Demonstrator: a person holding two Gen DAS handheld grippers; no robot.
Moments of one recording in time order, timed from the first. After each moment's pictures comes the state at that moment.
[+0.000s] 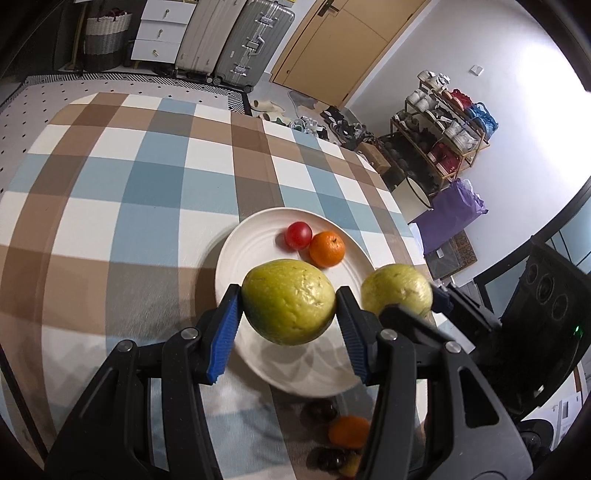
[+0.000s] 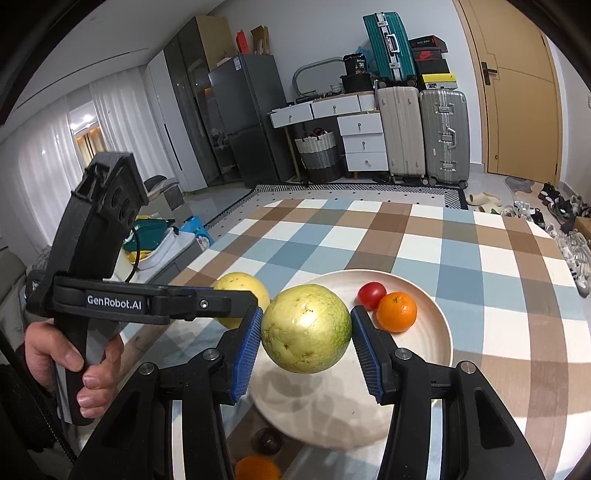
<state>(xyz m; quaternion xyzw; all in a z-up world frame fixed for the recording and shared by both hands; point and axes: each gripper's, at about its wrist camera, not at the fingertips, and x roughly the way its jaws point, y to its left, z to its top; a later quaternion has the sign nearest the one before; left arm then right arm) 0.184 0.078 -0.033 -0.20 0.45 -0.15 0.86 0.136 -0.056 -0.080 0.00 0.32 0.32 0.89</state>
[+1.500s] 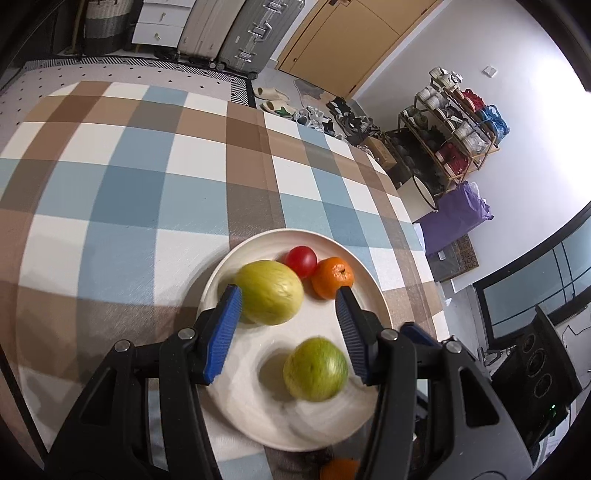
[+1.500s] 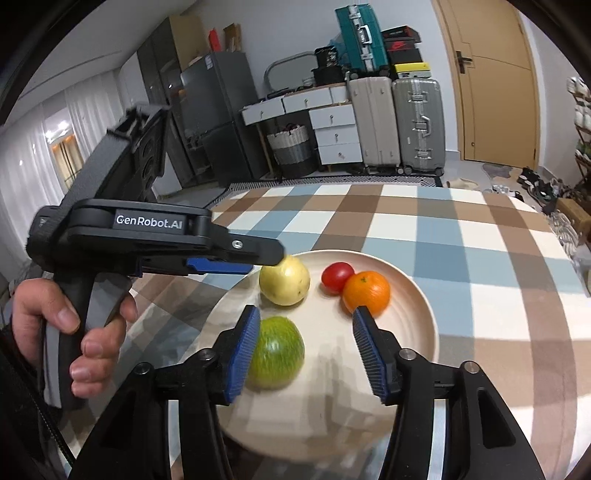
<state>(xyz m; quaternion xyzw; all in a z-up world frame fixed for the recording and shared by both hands) 0.243 0.063 -0.052 -0.22 0.47 -0.15 0.84 0.139 -0.074 -0.108 0.02 0.33 0.26 0.91</state>
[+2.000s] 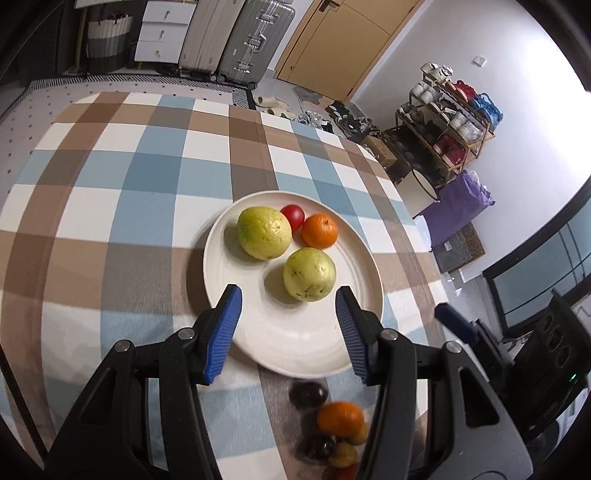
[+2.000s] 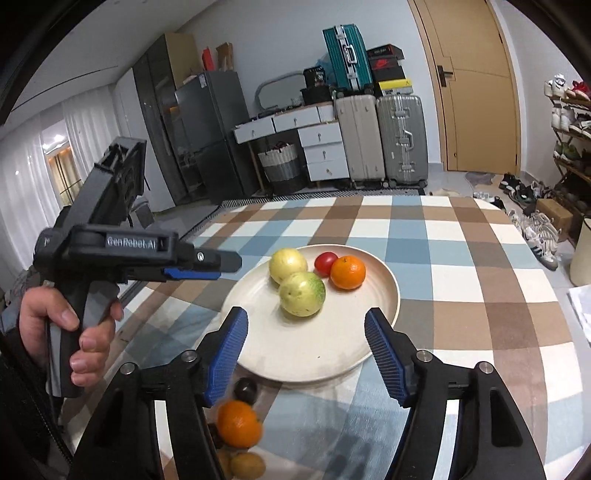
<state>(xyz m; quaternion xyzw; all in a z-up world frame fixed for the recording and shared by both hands) 0.155 0.056 -0.030 -0.18 0.45 -0.14 0.86 0.071 -0.101 -0.088 0.03 0.30 0.24 0.92</state>
